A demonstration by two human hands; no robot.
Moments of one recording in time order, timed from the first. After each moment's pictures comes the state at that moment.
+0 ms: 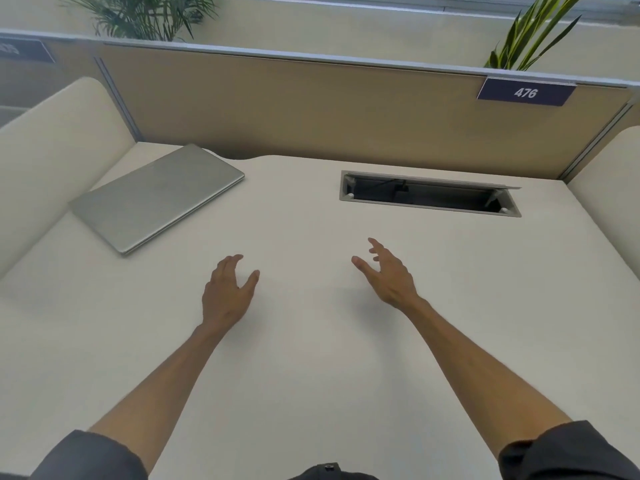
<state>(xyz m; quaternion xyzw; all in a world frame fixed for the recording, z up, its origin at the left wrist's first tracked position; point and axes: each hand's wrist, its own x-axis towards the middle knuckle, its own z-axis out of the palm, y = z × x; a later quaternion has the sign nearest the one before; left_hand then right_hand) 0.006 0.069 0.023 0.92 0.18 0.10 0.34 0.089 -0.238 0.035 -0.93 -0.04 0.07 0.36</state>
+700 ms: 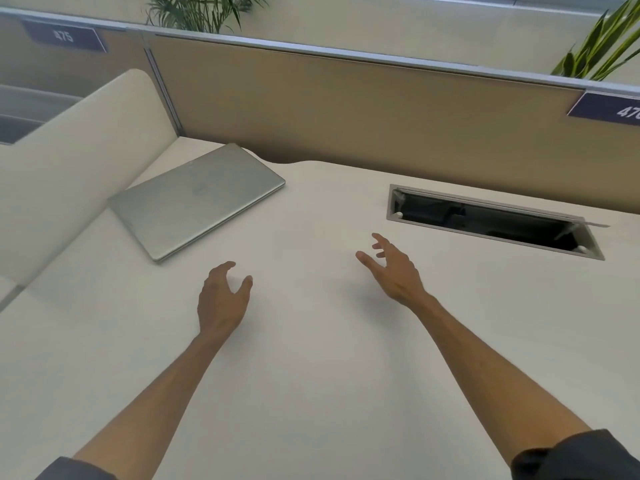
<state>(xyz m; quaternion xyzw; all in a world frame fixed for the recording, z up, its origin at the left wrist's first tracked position) 0.034 0.140 0.017 0.86 0.31 0.14 0.38 0.172 -0.153 0.036 -0.91 -0.09 0.09 0.38</state>
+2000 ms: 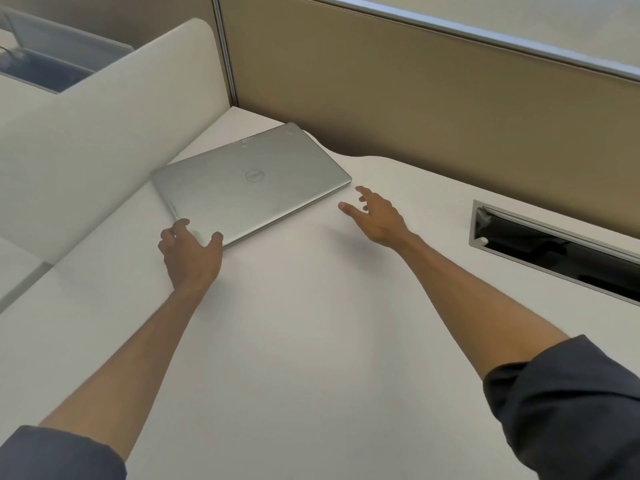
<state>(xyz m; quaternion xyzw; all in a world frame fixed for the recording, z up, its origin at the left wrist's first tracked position) 0.087 0.302 0.016 0.80 0.46 0.20 0.34 0.292 0.051 0.041 -0.92 -0.20 0.15 0.30</state>
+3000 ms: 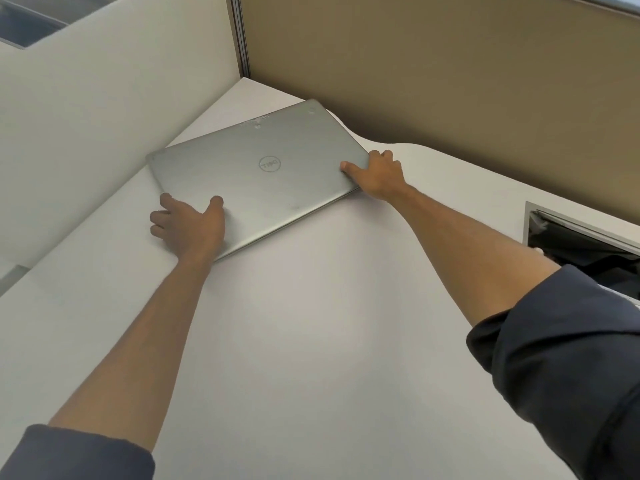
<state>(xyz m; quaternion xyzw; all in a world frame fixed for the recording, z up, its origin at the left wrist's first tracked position) 0.147 0.350 0.003 0.71 0.57 0.19 0.37 0.381 0.152 0.012 -0.96 -0.16 0.13 0.20</state>
